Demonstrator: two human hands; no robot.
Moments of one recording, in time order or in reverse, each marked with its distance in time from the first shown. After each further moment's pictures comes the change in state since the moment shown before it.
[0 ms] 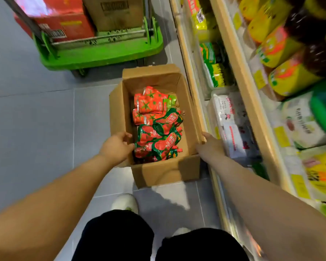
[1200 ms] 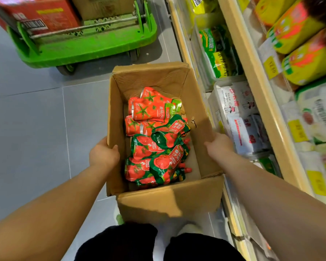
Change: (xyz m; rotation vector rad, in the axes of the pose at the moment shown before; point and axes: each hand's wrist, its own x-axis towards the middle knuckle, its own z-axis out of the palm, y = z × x) left_hand 0.037 -0.044 0.019 -0.079 0.221 -0.166; right_hand 0.037 0.014 0.025 -0.035 0.076 0.089
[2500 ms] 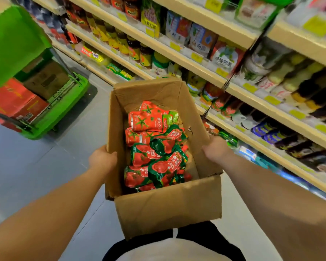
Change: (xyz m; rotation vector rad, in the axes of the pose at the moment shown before) left_hand -0.374 -0.010 -0.336 0.274 -0.331 0.420; right_hand -0.629 0.071 -0.121 0.265 0.215 0.352
